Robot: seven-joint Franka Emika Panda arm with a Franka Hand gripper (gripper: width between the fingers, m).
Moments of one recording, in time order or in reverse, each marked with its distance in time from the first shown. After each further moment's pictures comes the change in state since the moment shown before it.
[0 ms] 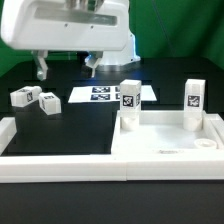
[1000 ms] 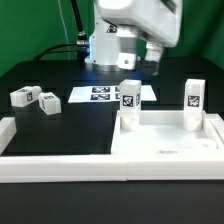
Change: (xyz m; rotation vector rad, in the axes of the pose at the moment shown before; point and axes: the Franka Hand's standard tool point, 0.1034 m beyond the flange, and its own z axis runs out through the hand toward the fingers) arm 0.102 -0.020 -0.055 -0.209 0.238 -0.335
